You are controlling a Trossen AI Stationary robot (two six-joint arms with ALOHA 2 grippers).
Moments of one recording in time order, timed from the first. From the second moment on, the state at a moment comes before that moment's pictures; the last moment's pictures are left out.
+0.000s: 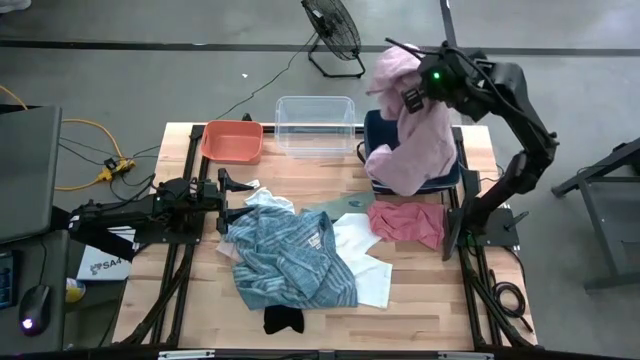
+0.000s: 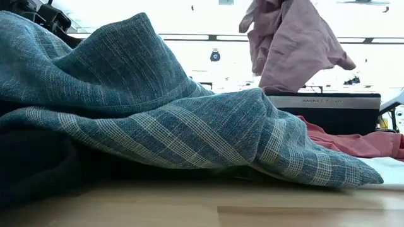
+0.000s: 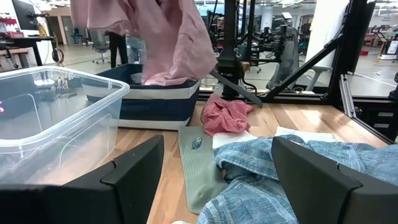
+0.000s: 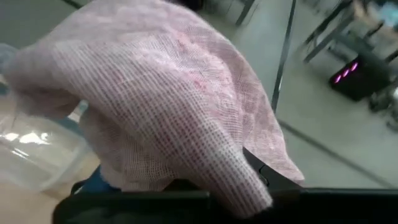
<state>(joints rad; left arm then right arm) 0.14 0.02 0.01 0.04 0.03 -0.01 -0.46 1.59 2.30 -1.57 0.76 0.31</state>
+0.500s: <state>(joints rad) 0.14 0.02 0.01 0.04 0.03 -0.01 -0.71 1.60 2.02 -1.57 0.84 0.31</state>
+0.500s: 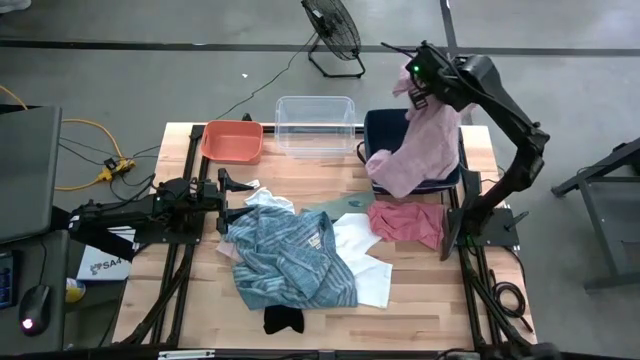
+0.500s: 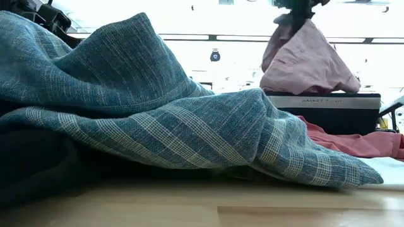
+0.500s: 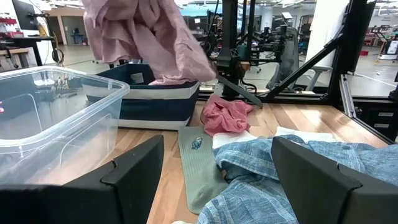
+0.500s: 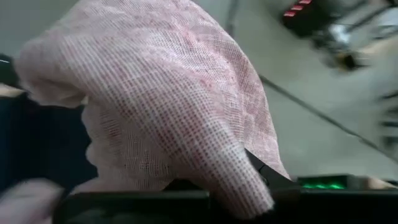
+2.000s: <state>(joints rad) 0.14 0.02 0.01 0.04 0.03 -0.01 -0.68 1.54 1.76 -1.57 0.42 0.38</state>
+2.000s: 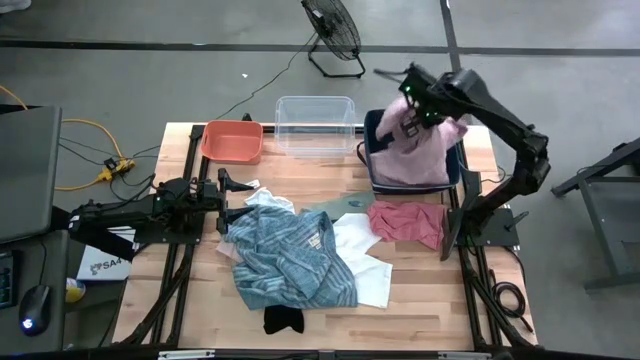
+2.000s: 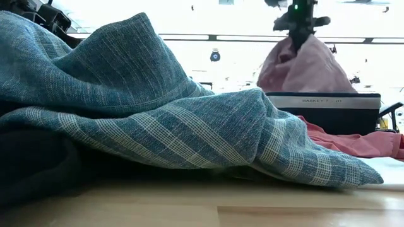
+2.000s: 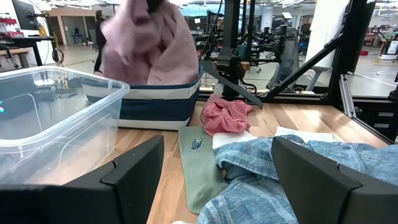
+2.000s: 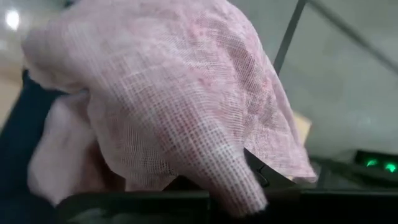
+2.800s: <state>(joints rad) 0.14 0.02 0.01 0.04 0.03 -0.01 -0.70 1.54 1.26 -1.20 0.16 0.31</state>
